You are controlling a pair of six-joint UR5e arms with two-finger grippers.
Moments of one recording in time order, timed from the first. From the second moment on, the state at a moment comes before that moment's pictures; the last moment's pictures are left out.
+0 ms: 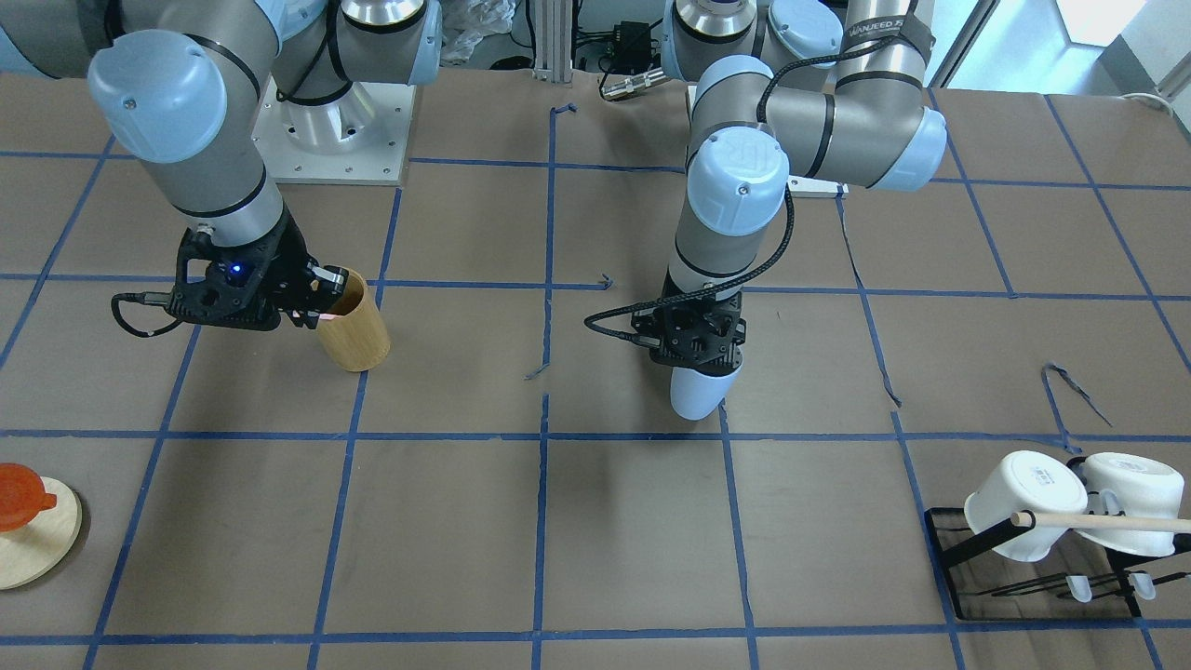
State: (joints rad) left arm -1.76 -1.79 -1.88 -1.03 1.58 -0.02; right arm 1.54 -1.51 1.85 -1.88 -1.59 0.06
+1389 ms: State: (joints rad) left arm -1.98 -1.92 -1.76 -1.07 1.46 -0.30; right arm 1.54 -1.54 1.61 -1.59 -1.60 0.07
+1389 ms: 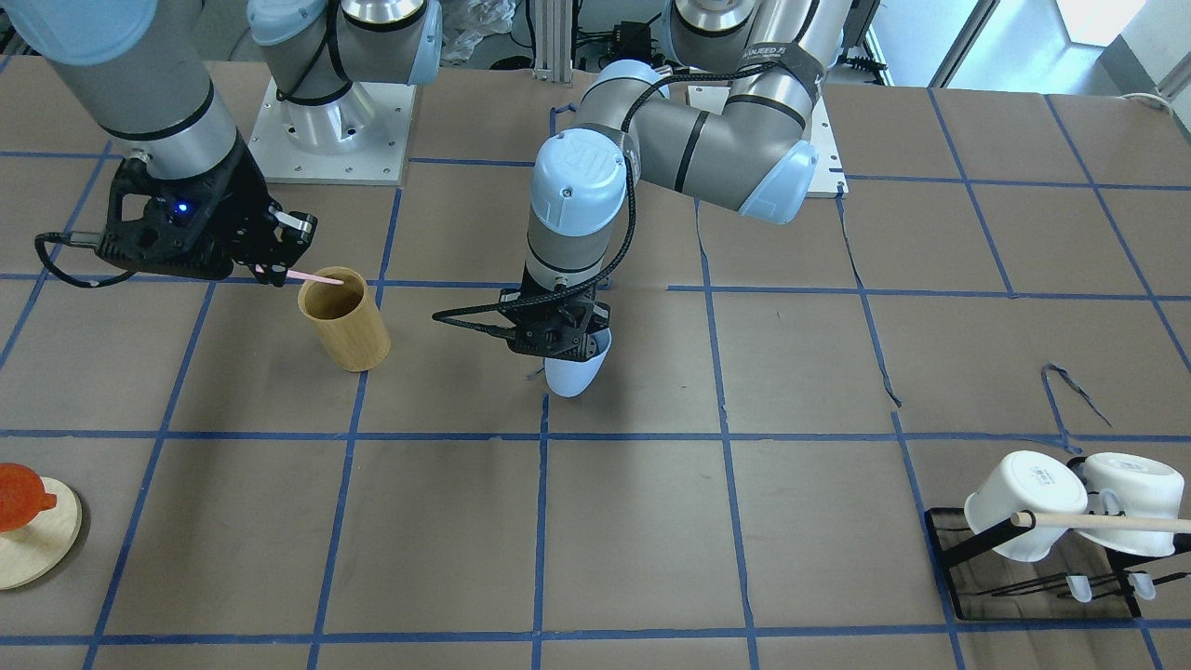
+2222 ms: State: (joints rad) left arm -1.99 -1.94 -1.76 -1.01 1.44 -0.29; right arm 1.55 -1.53 1.45 -1.51 -1.57 0.07
